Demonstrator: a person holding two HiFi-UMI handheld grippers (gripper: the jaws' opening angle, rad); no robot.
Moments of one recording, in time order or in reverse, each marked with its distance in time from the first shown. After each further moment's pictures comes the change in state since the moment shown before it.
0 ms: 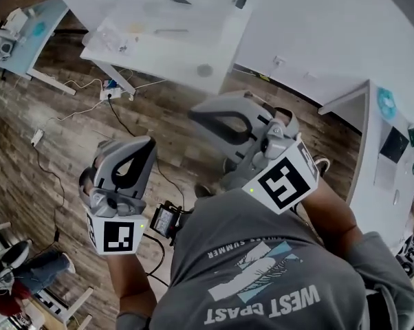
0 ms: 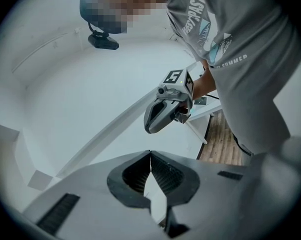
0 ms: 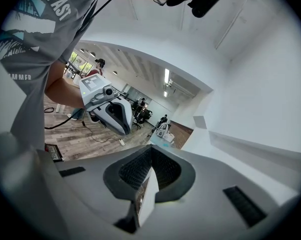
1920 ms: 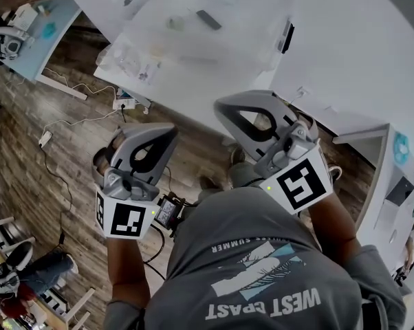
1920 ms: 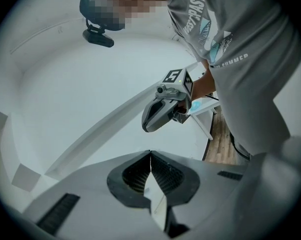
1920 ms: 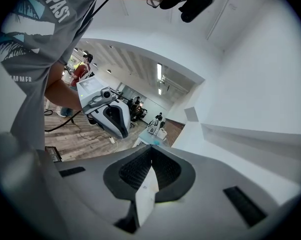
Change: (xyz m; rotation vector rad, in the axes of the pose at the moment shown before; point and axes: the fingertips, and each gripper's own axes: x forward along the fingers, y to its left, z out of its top) left arm 0.138 0.139 -0.111 -0.015 -0.018 -0.035; right arm 0.124 -0.166 -0.085 0.040 0.006 -0.034
